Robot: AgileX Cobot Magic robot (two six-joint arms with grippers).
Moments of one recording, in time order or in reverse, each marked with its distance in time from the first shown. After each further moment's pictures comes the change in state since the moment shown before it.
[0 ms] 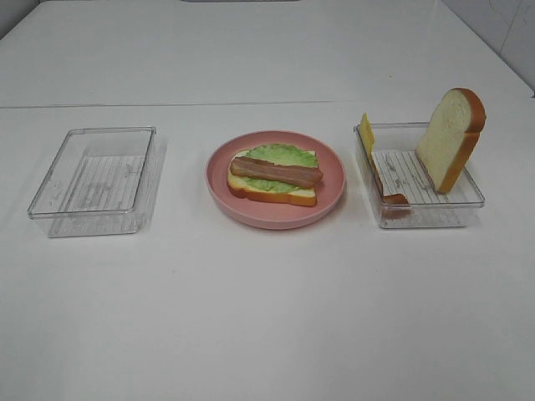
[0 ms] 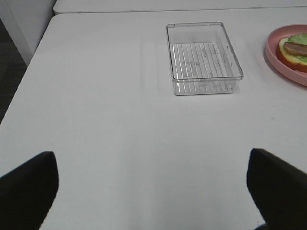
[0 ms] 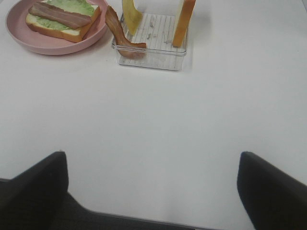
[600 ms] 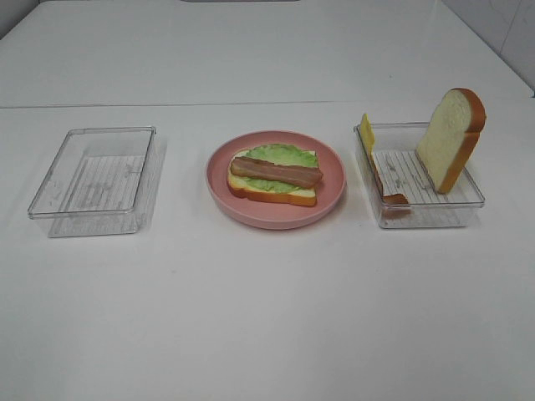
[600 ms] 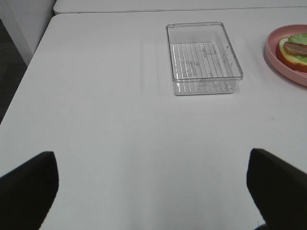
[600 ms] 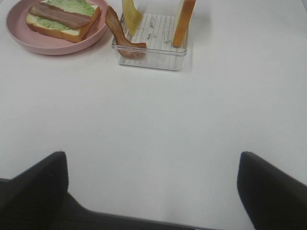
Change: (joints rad) left arm 0.000 0.000 0.000 0.000 0.000 0.000; right arm 0.000 0.000 0.000 0.000 0.000 0.000
